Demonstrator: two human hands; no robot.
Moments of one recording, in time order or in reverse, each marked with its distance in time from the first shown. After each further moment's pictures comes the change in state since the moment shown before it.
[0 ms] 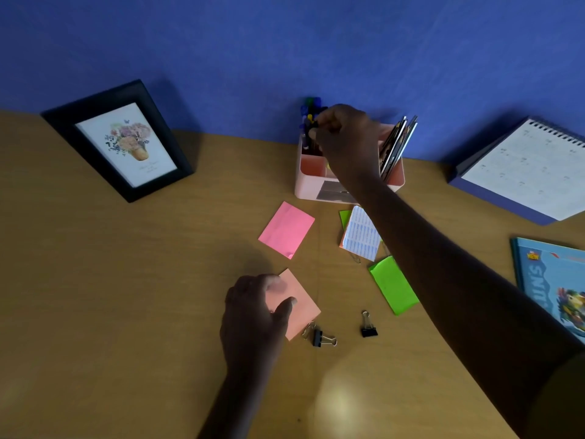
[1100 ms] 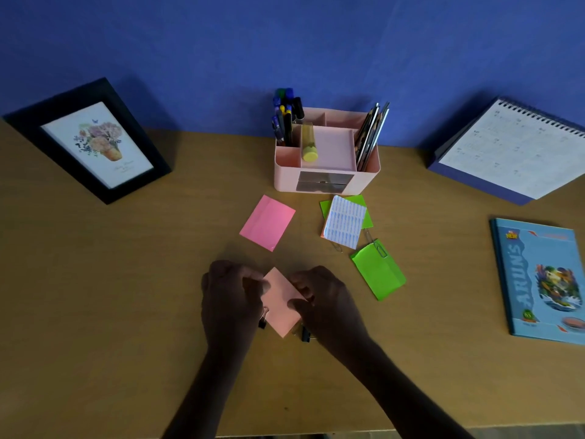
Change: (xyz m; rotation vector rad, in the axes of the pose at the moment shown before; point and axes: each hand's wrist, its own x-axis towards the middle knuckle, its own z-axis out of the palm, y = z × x) left_hand 0.012 -0.002 0.005 0.007 0.011 -0.038; right_hand -0.259 0.022 -0.031 -0.065 -0.532 0.336
